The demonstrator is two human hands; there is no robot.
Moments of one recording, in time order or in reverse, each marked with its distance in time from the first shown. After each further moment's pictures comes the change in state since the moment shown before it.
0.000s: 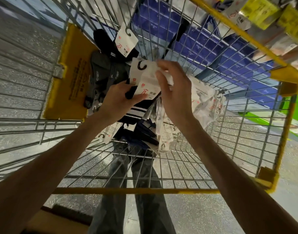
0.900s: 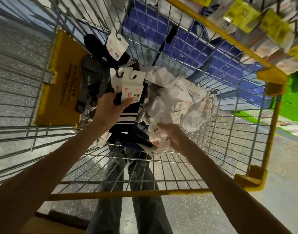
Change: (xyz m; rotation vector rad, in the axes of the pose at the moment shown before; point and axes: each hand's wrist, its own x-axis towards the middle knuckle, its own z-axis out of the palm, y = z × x) left_hand -0.005 -0.012 0.016 -0.014 0.131 -0.202; right_hand -0.089 0.090 -0.020 0.445 -0.456 1.211
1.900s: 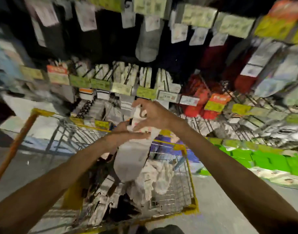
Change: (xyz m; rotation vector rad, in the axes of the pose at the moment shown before) left_hand -0.121 0.372 -0.148 -0.342 -0.514 0.251; right_hand -0.400 -0.298 -0.033 -0.888 0.243 -1.135
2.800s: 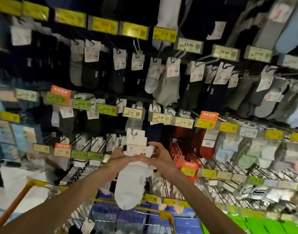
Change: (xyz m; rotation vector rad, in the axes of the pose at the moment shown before) left_hand -0.021 0.170 0.020 -0.123 0.226 0.209; right_hand -0.062 -0.062 -0.097 0.642 0.464 0.109
